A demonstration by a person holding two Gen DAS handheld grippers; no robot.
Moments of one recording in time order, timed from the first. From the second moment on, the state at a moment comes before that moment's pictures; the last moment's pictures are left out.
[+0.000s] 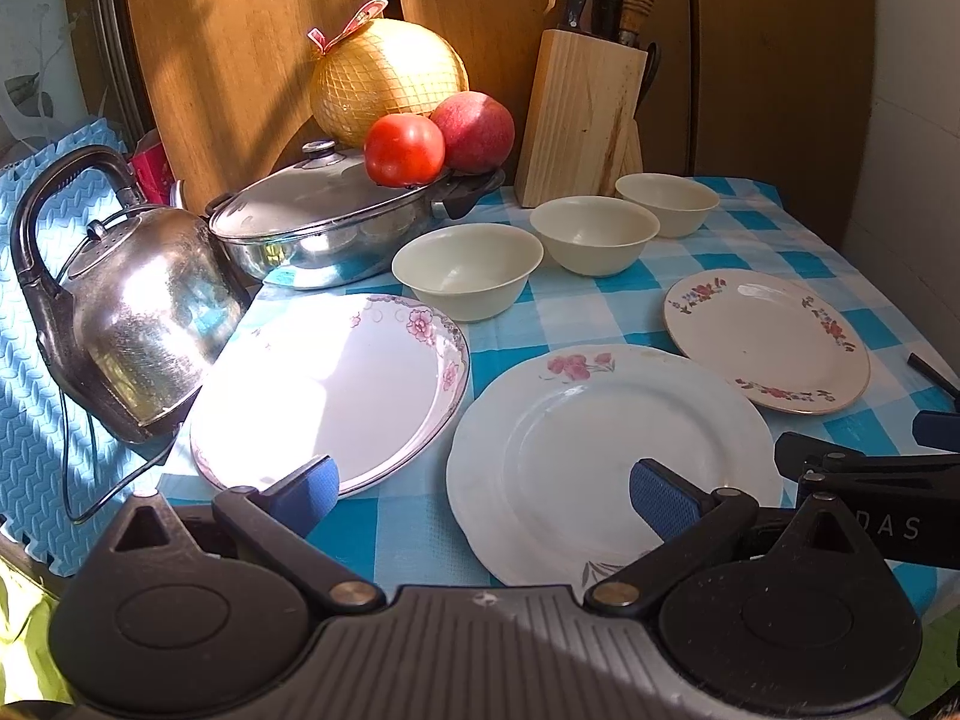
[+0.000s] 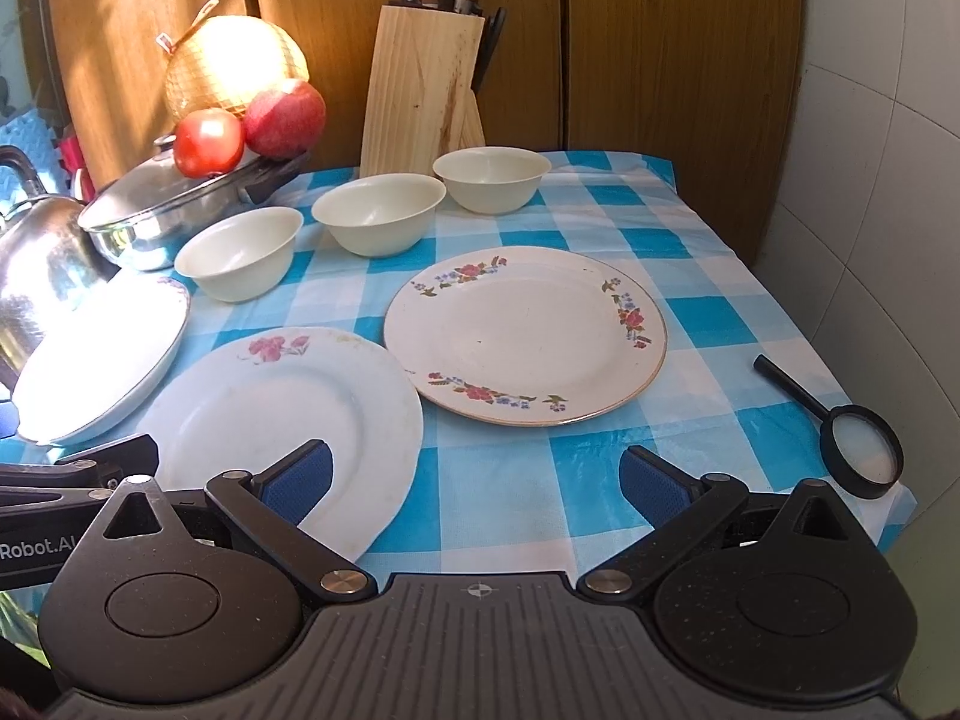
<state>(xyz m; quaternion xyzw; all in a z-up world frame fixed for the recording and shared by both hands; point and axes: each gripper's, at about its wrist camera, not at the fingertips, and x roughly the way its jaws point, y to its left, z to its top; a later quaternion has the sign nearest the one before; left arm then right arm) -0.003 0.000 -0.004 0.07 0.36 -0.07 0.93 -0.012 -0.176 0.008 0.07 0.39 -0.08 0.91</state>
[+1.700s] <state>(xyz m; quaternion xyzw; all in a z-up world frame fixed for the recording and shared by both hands) 0.049 -0.002 -0.042 0.01 0.47 -0.13 0.88 0.024 -0.190 -0.018 0.17 0.45 0.02 0.88</state>
